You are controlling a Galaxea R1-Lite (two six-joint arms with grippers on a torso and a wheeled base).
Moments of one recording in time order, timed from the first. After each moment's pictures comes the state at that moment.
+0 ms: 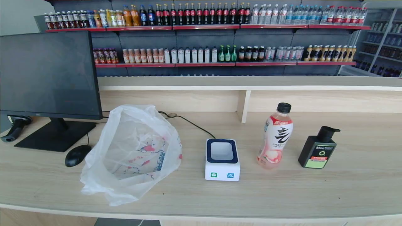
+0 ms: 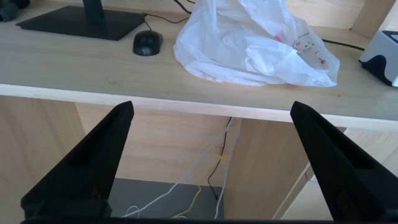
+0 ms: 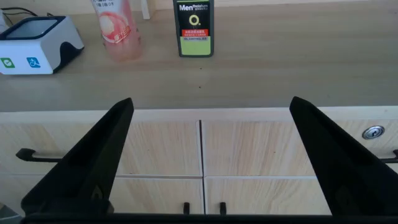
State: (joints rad) left arm 0.00 0.00 0.00 0.01 0.00 -0.01; right arm 0.00 0.00 0.00 0.00 -0.01 0.02
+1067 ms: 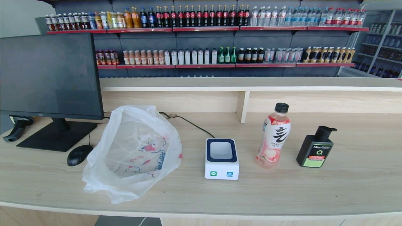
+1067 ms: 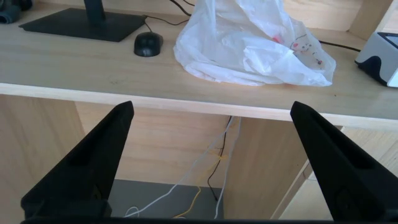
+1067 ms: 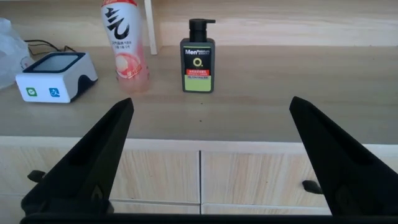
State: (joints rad) left arm 0.00 0.00 0.00 0.01 0.00 -0.01; right arm 0.00 0.00 -0.07 -0.06 0.01 -0.01
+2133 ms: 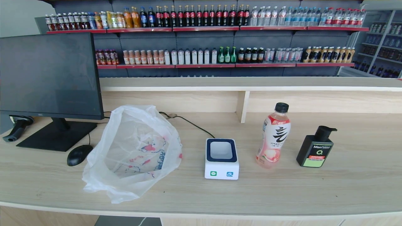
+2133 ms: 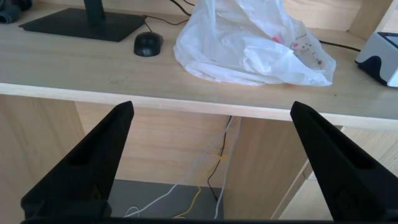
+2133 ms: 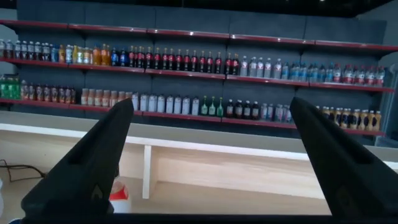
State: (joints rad) left arm 0.00 0.00 0.00 0.01 0.00 -0.01; right arm 0.05 1.15 -0.23 -1.46 0.03 -0.10
